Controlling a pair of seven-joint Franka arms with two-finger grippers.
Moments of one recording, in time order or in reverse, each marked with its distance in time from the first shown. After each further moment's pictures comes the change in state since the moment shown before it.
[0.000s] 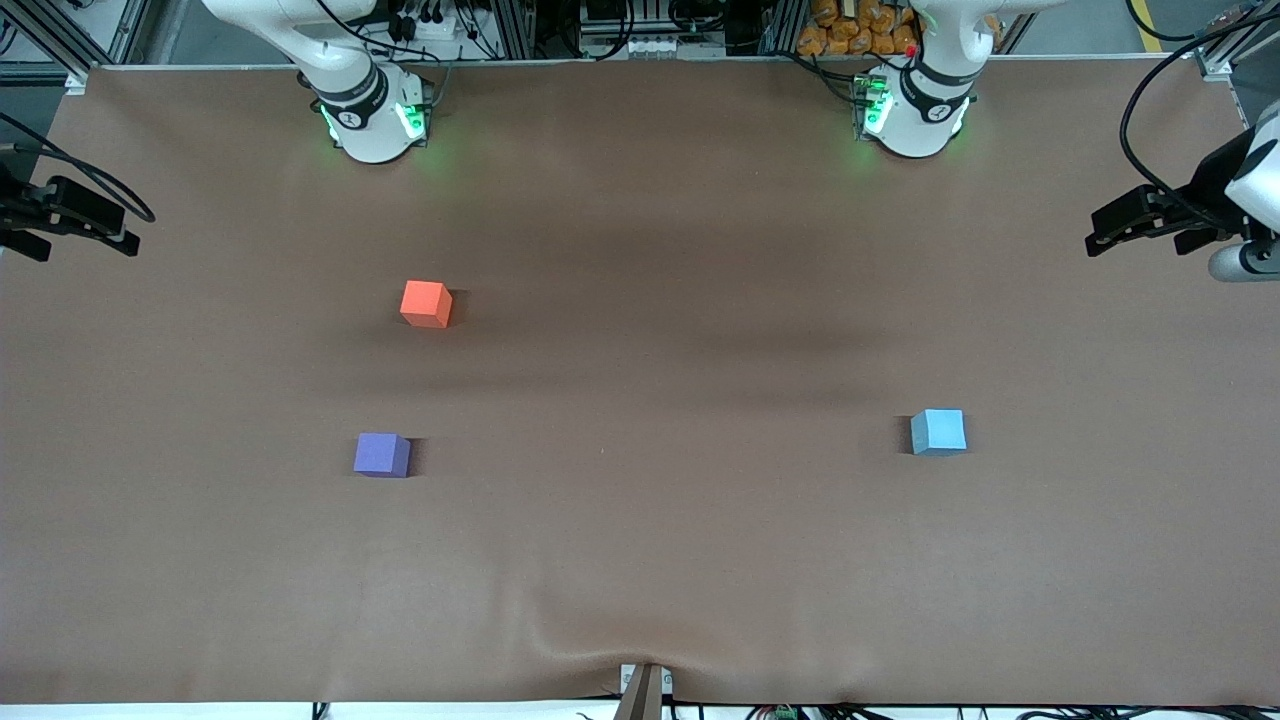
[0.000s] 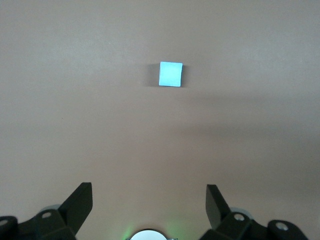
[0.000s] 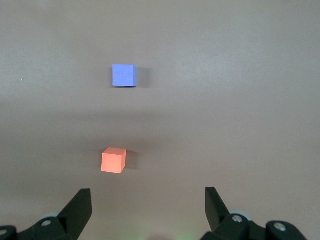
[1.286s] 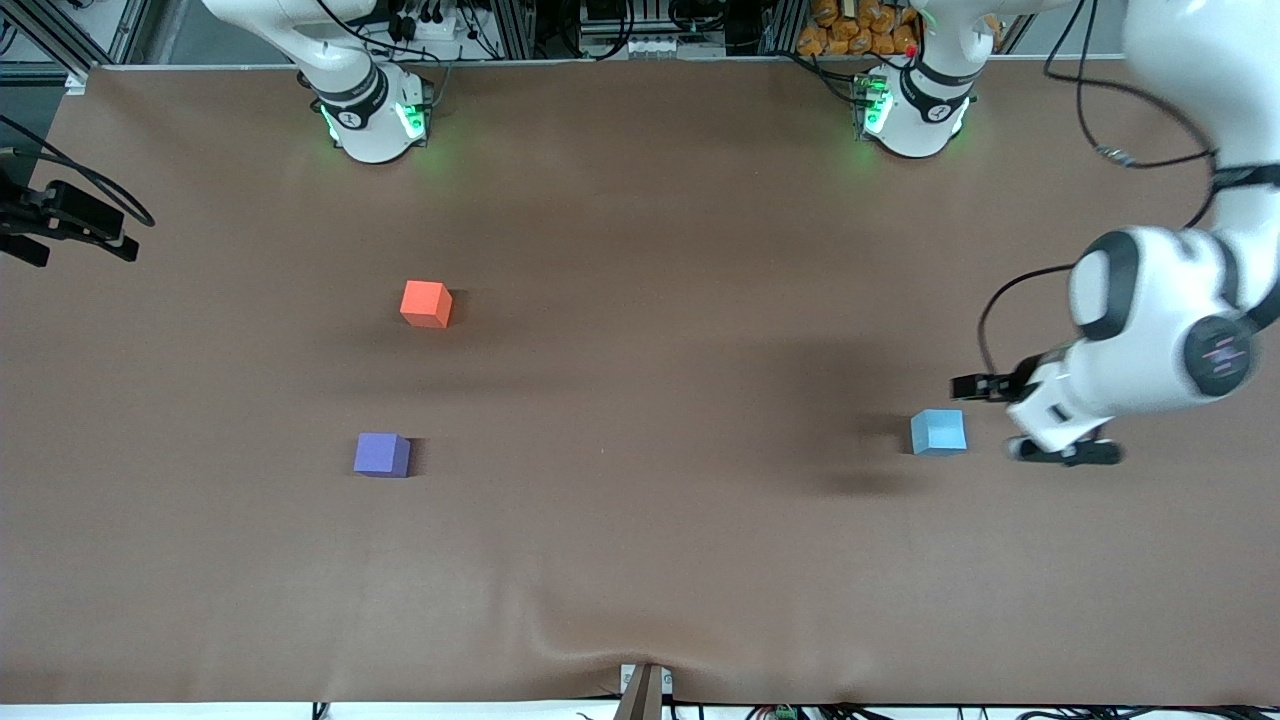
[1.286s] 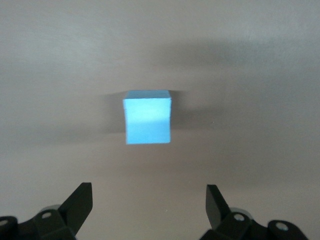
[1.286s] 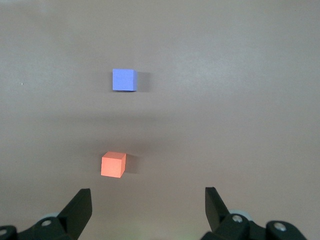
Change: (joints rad) left arm -0.049 0.452 -0.029 -0.165 0.000 0.483 0.033; right arm 0.000 0.002 0.000 0.000 0.000 0.019 0.000
